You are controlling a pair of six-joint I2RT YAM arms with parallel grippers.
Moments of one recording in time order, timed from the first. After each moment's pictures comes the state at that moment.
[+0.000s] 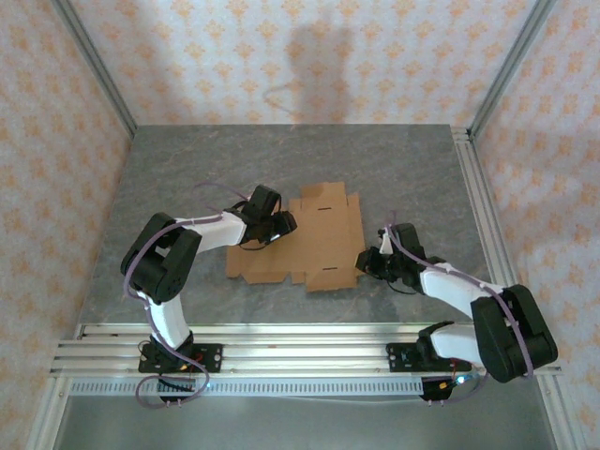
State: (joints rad) left arm -0.47 1.82 0.99 -0.13 0.13 -0.95; right arm 0.32 1.23 0.40 -0.07 -0.43 0.69
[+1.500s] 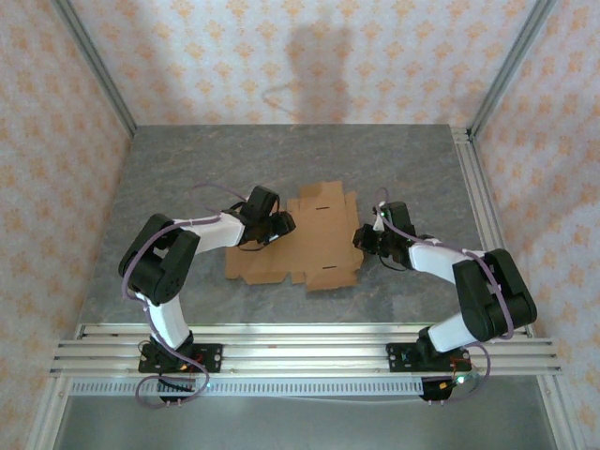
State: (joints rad) left arm -0.46 1.80 0.97 -0.12 0.13 -0.95; right arm 0.31 1.47 0.59 0.04 -0.33 0.62
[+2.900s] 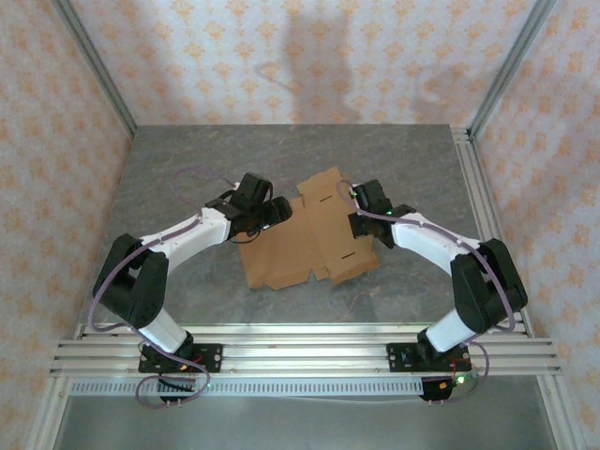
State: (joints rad) left arm -0.46 1.60 1.05 -0.37 0.02 -0.88; right arm 0.48 1.55 0.95 -0.38 0.24 0.06
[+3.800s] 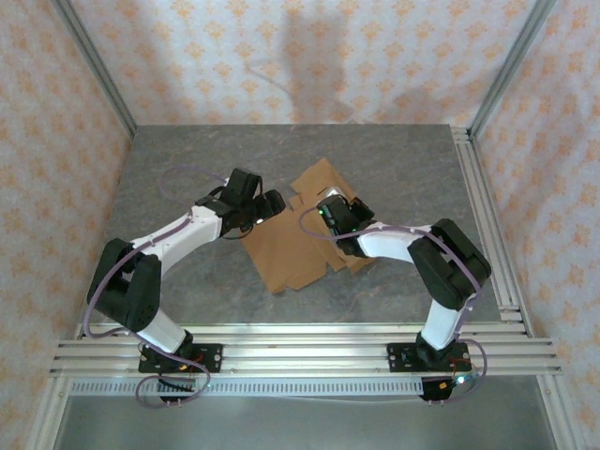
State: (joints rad) left arm -0.40 1.57 1.05 -0.37 0.05 -0.88; right arm 0.67 1.76 0.92 0.04 0.86 -0.48
